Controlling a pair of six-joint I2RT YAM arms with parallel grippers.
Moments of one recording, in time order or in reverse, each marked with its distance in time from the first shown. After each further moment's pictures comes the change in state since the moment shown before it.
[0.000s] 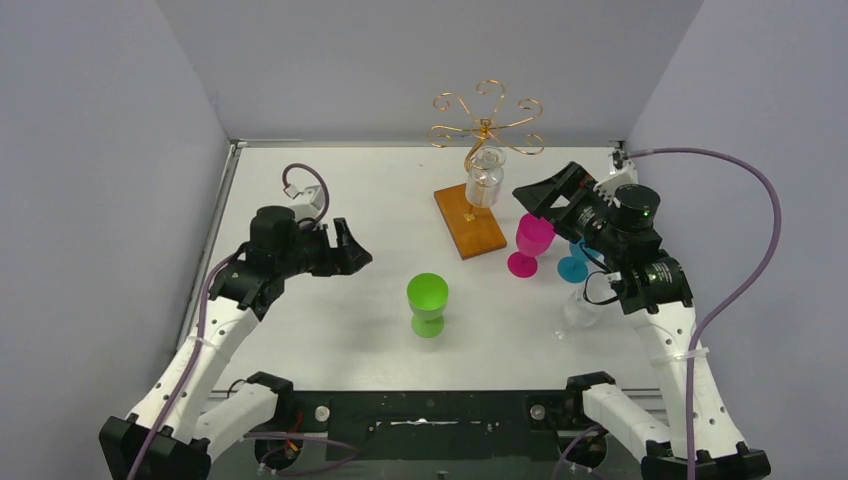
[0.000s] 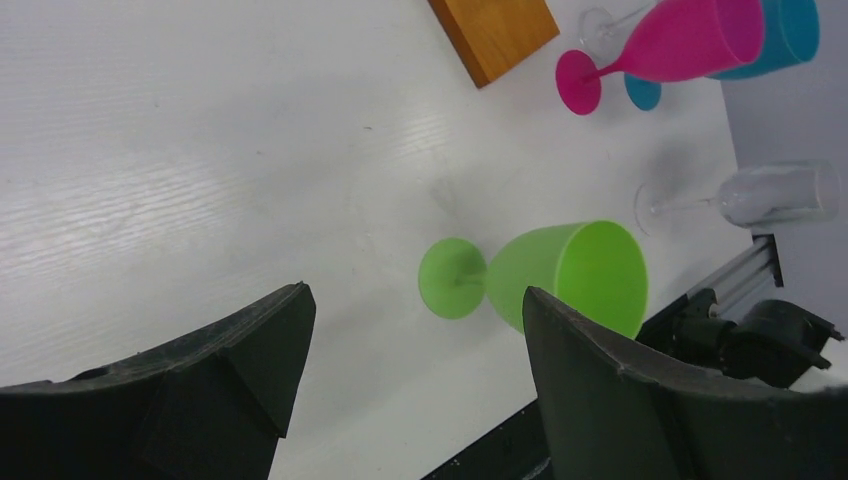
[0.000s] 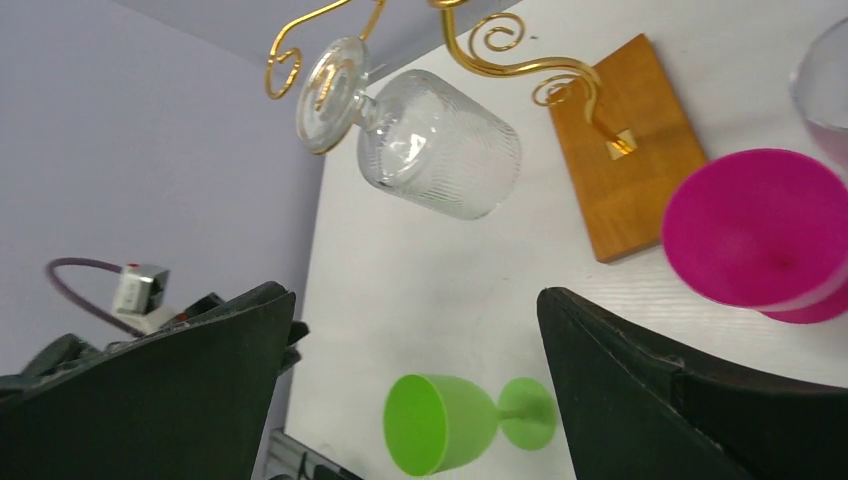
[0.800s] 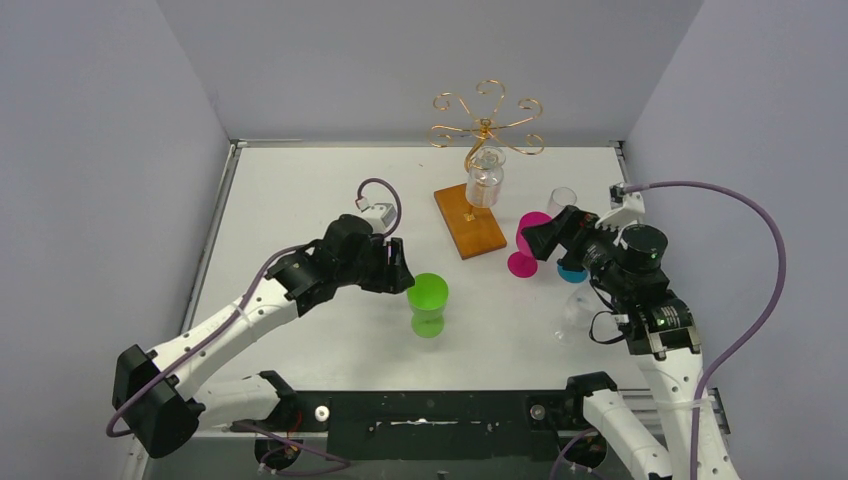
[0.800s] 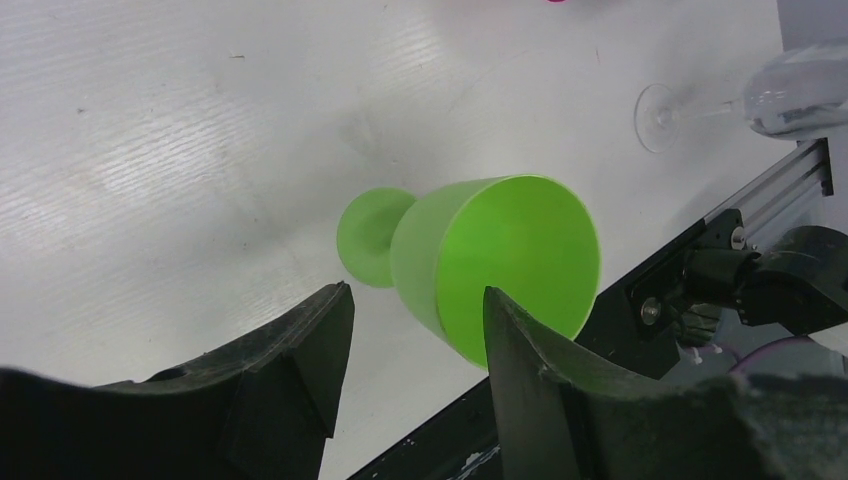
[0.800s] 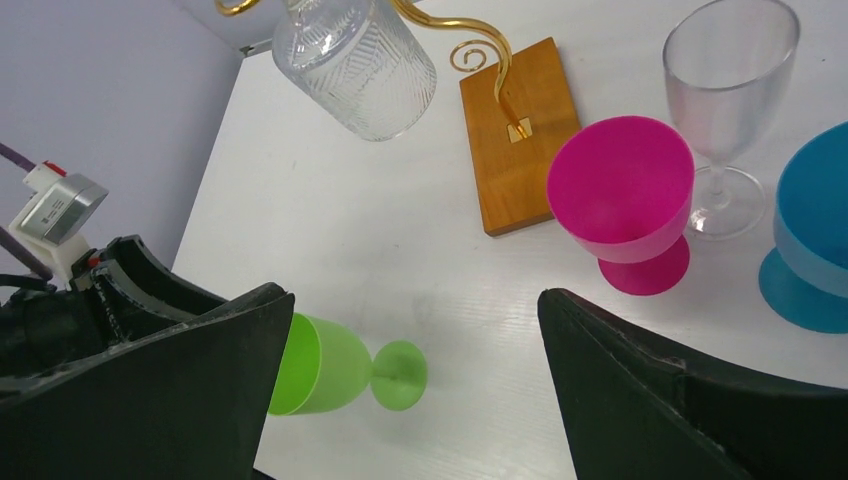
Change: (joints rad) left arm -0.456 0.187 0.095 -0.012 -0.241 -0.122; right arm 0.000 -0.227 -0.142 -0.122 0.090 -0.327
